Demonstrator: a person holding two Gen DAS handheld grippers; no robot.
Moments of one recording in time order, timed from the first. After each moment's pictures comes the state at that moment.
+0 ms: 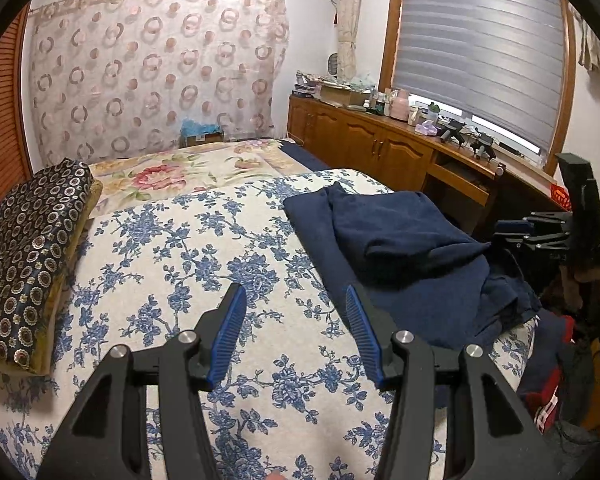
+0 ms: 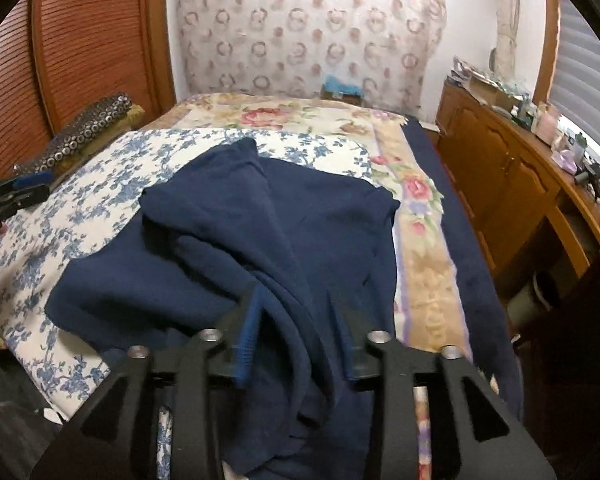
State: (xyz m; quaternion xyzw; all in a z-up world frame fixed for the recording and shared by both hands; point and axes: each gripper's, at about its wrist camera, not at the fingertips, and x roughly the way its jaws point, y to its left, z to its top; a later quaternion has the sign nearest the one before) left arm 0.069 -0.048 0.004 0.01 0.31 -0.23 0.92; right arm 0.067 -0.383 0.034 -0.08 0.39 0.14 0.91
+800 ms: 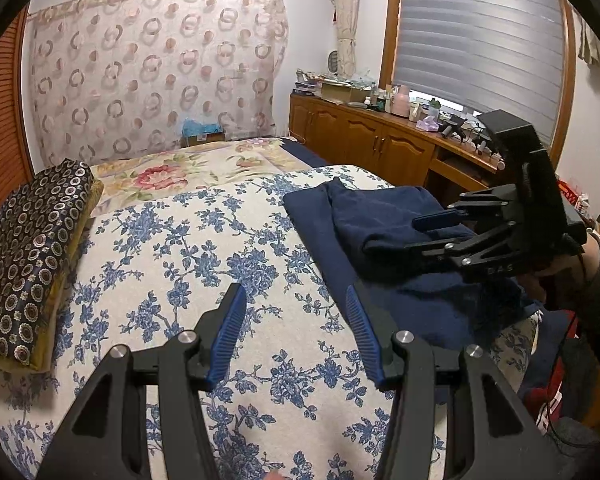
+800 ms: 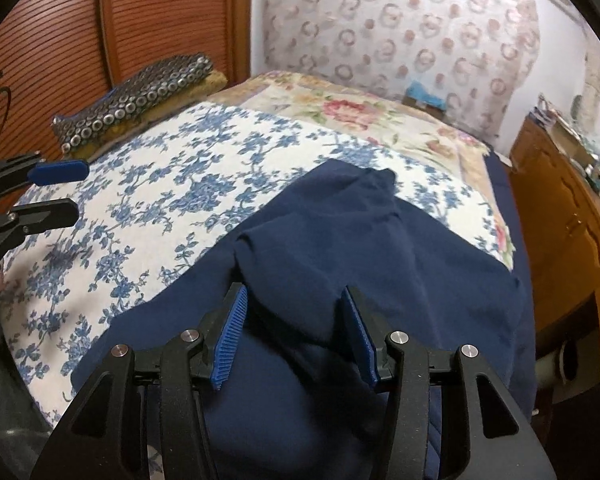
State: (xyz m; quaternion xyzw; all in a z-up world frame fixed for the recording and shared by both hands) left arm 0.065 -0.048 0.002 0.01 0.31 -0.23 0.92; right arm 0.129 -0.267 0.013 -0.16 0.41 0.26 0.86
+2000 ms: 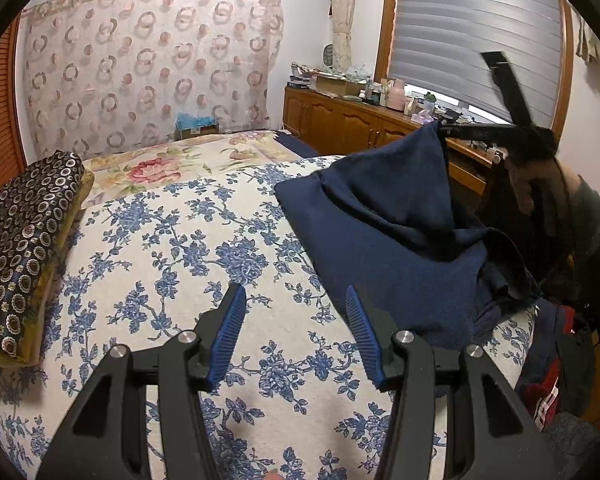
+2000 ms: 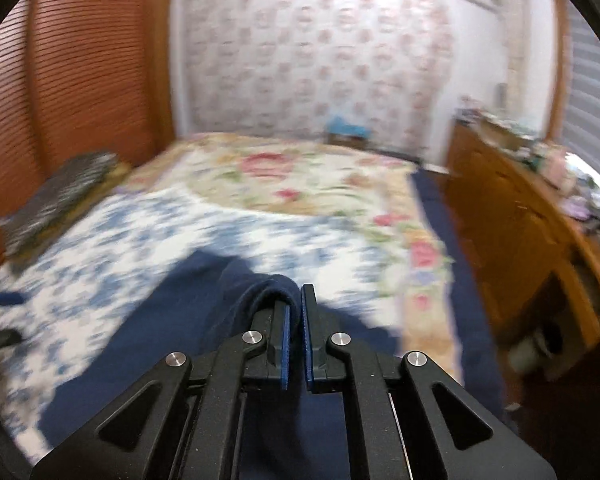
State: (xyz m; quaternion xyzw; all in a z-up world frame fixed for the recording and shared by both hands) left arm 0.063 -0.058 -0.005 0.01 0.32 -0.24 0.92; right arm 0.188 -0.375 0.079 -0.09 0.33 0.12 0.93
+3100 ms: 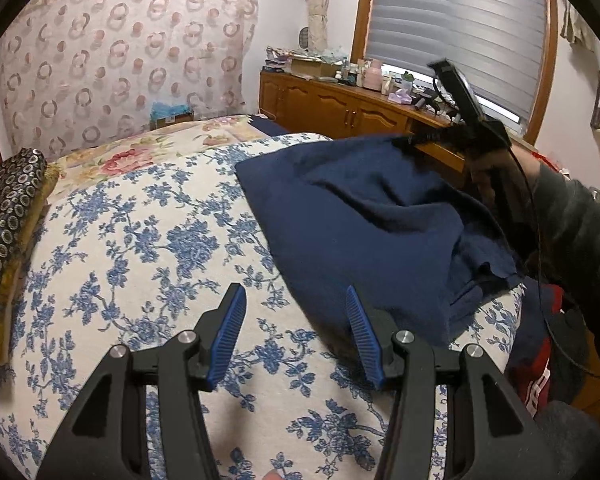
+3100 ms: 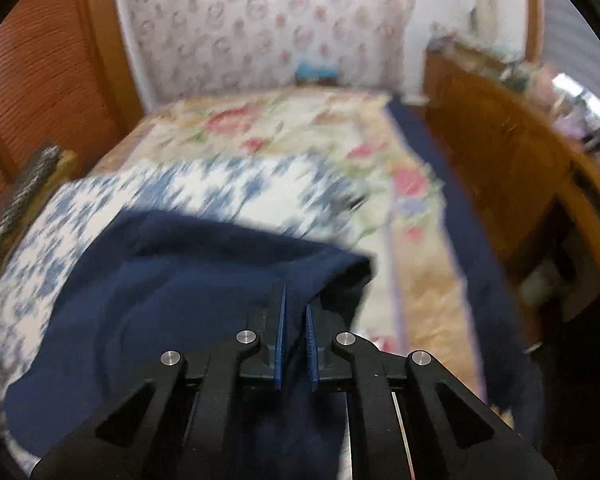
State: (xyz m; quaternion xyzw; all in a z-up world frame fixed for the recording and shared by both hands) left arm 0.060 -0.091 -0.019 0.03 0.35 -0.27 0.90; right arm 0.224 -0.425 0.018 -0.03 0.41 0.08 0.91
